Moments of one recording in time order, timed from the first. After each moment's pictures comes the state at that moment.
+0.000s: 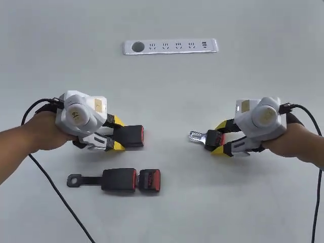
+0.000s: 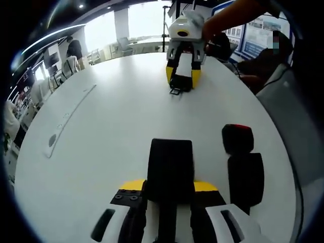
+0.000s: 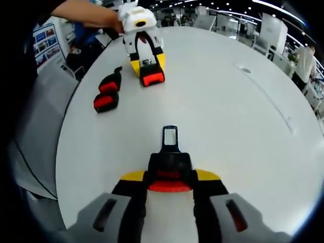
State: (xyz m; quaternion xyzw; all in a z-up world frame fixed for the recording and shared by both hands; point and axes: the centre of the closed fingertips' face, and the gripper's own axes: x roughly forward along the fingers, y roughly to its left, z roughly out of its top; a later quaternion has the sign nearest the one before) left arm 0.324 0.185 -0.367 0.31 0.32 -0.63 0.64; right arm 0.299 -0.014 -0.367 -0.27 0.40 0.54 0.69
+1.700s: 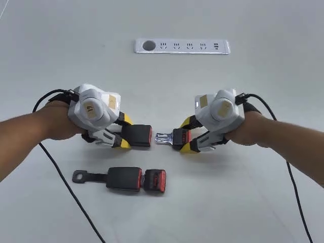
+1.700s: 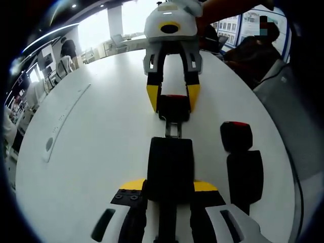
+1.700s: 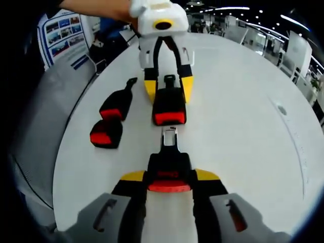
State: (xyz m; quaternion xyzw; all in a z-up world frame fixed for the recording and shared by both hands) left arm 0.325 0.186 -0.361 0.32 0.33 -0.64 0.62; right arm 0.316 0.096 -0.368 -0.28 0.35 0.62 0.64
